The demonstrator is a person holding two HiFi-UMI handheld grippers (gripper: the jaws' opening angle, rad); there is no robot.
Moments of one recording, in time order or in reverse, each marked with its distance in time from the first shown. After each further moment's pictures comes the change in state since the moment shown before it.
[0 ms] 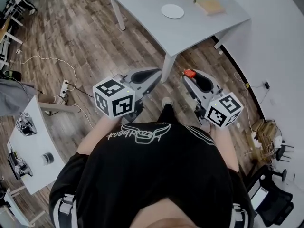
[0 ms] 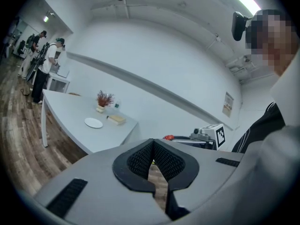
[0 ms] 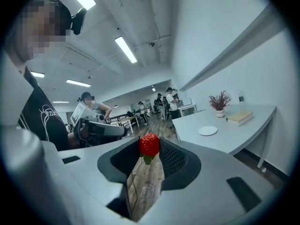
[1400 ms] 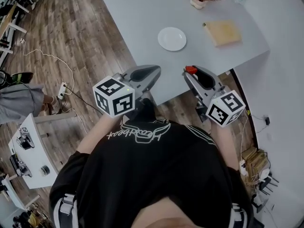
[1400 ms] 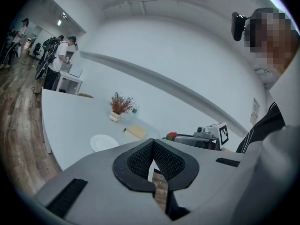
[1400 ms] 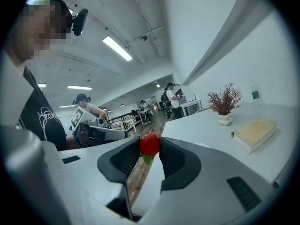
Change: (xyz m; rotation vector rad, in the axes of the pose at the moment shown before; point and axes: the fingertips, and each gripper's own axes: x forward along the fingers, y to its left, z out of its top) left arm 0.194 0.209 0.110 -0.076 -0.027 0.159; right arm 0.157 -0.264 0.080 0.032 0.046 0.122
